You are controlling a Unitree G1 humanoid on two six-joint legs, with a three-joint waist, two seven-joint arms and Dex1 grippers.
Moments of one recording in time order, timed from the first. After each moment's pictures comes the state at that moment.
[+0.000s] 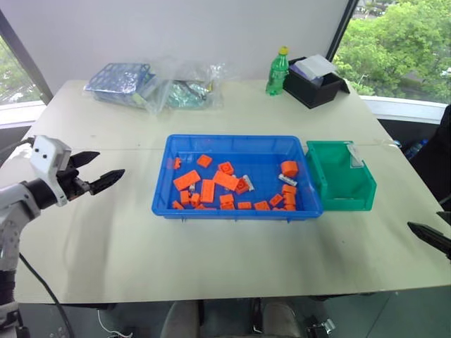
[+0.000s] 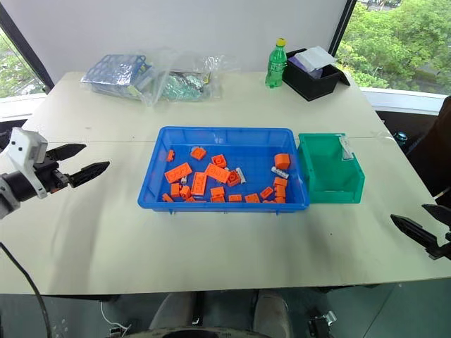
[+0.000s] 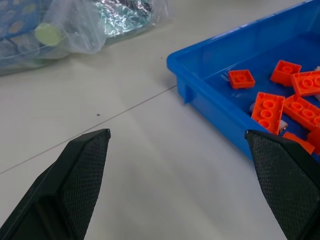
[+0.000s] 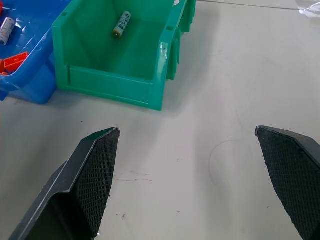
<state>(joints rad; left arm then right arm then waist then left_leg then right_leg) -0.18 0.87 0.40 0.00 -0.51 0.47 -0.89 0.40 -0.88 -0.86 -0.12 0.59 0.60 0.95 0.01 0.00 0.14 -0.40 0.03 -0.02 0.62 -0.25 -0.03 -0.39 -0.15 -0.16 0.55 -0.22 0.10</state>
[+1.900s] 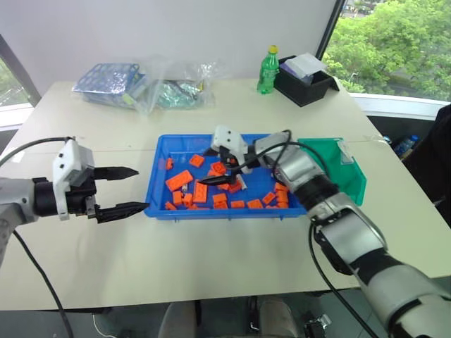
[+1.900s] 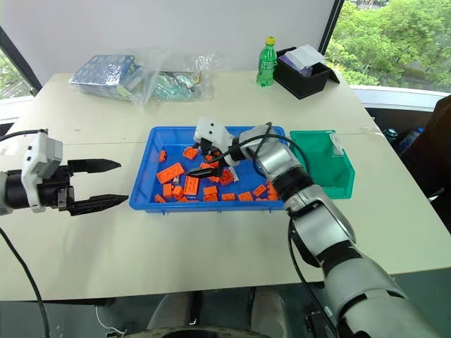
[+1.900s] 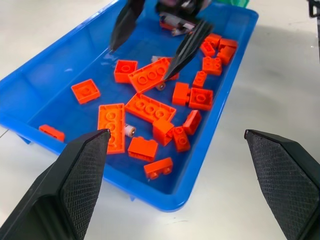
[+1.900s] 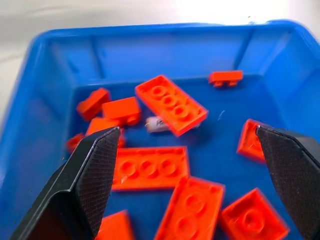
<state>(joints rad) -0.08 1.03 0.40 -0.33 -0.67 0.62 -1.17 -1.10 -0.19 0.42 0.79 0.08 0.17 1.05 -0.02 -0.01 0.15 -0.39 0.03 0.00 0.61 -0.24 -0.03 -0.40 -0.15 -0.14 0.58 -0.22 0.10</state>
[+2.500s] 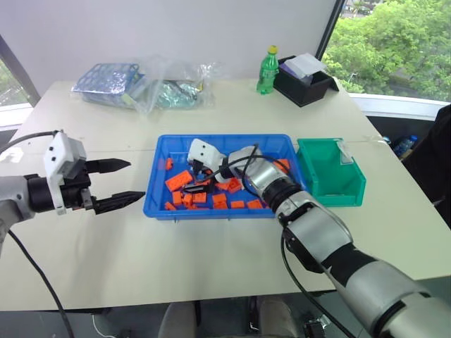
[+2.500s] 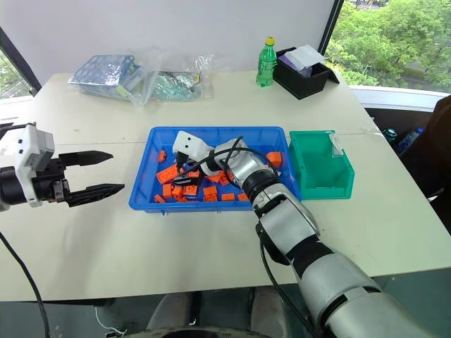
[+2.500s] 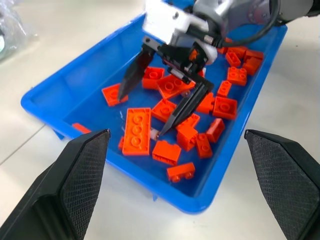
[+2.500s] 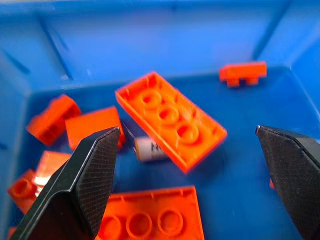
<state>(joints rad) -0.12 1.01 0.40 -0.28 -0.67 0.63 -1.12 -1.15 0.00 0.36 1.13 -0.06 0.03 0.90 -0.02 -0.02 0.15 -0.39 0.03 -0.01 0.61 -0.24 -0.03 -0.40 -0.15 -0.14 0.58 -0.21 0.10</state>
